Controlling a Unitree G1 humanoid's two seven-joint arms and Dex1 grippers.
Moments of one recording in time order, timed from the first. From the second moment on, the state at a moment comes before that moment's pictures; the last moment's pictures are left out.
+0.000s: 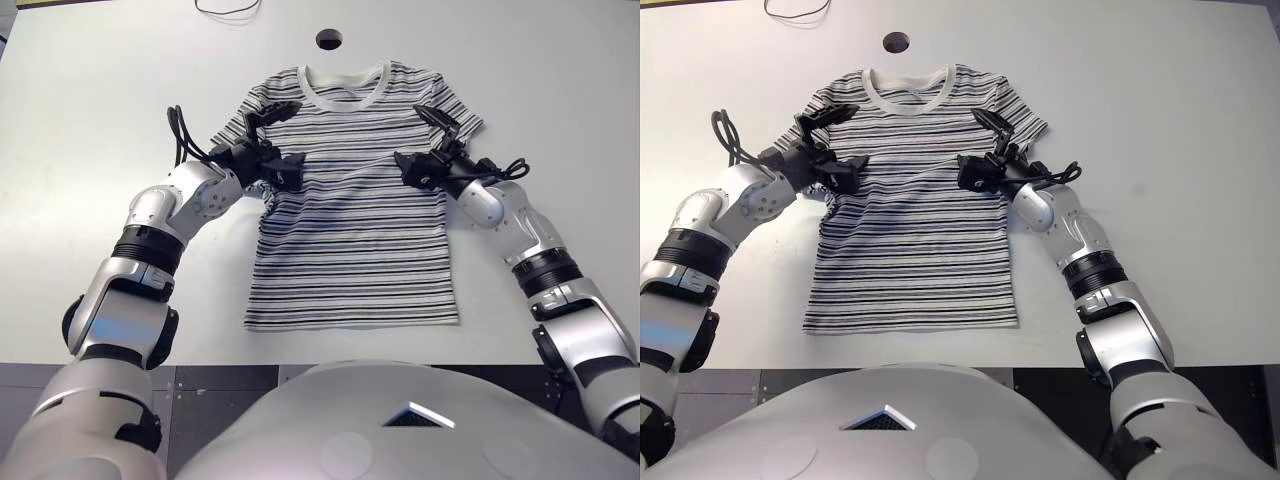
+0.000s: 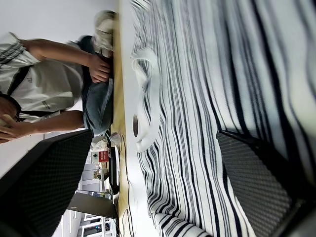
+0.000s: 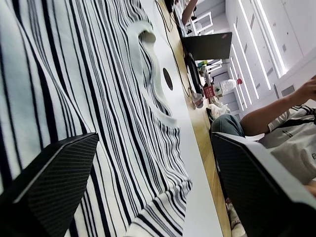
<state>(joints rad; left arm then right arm) -0.49 0.62 -0.46 0.70 0.81 -0.64 -0.06 -0.40 -0.40 0.45 0.53 -0.64 -0.41 0.11</state>
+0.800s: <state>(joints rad) -0.33 0.73 -0.23 0.53 0.64 -0.64 0.22 -0.32 -0.46 0.43 0.42 -0.64 -0.41 0.13</state>
